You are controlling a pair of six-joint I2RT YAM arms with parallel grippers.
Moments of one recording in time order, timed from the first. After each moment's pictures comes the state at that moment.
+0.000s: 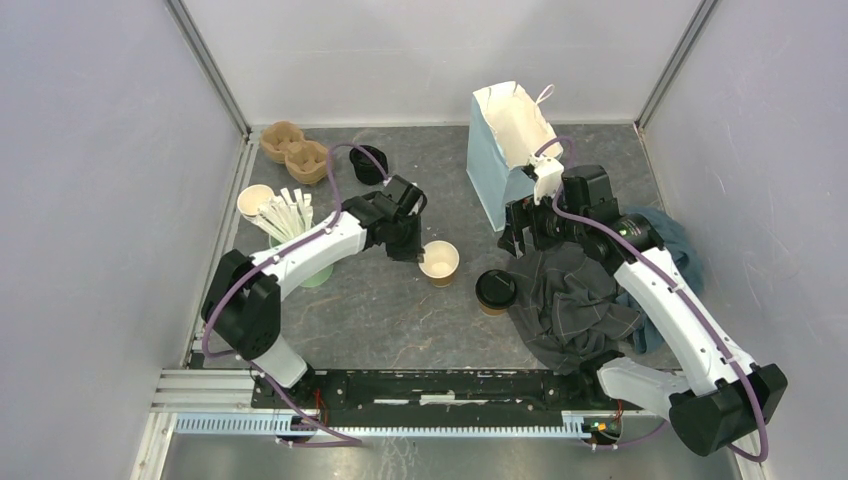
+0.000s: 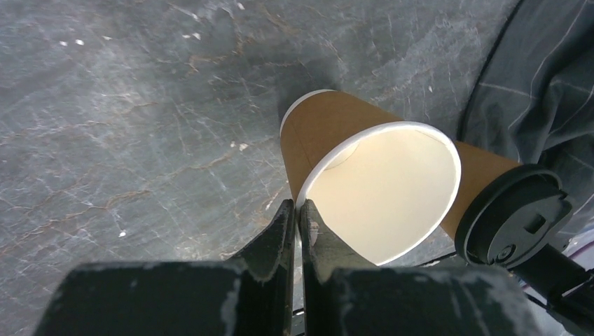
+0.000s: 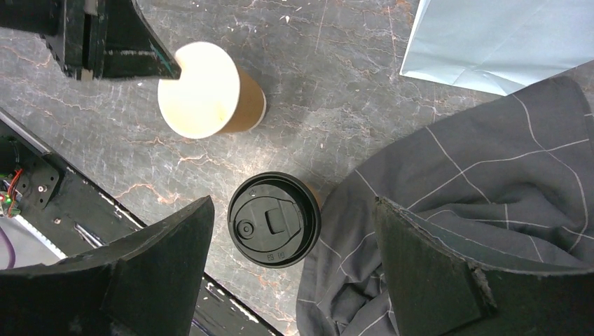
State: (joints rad) left arm -0.65 1.60 1.21 -0.66 0.06 -0.66; right arm 0.39 1.10 1.12 -0.72 -0.29 0.06
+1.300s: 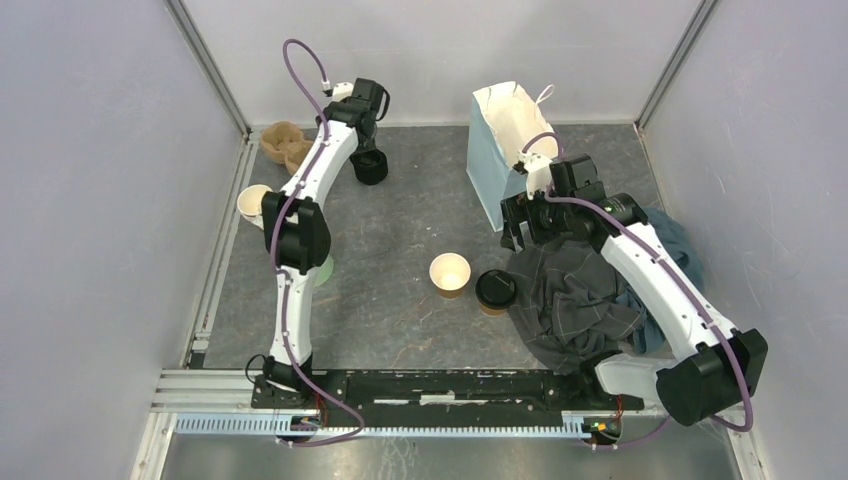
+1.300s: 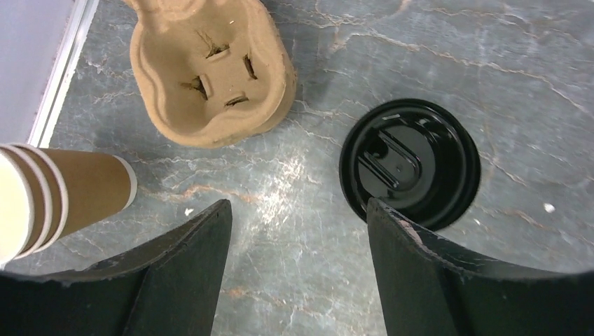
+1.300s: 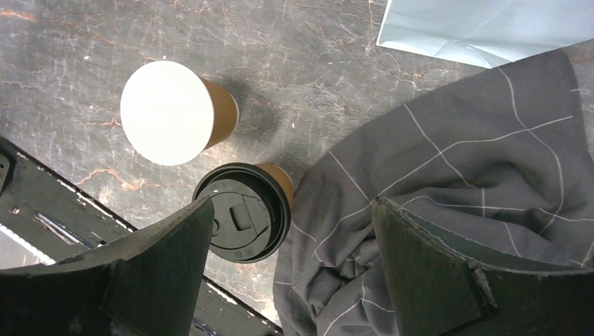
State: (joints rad) left arm -0.31 2.28 2.27 -0.99 -0.65 -0.53; right arm 0.37 1.24 1.19 -0.81 -0.26 0.00
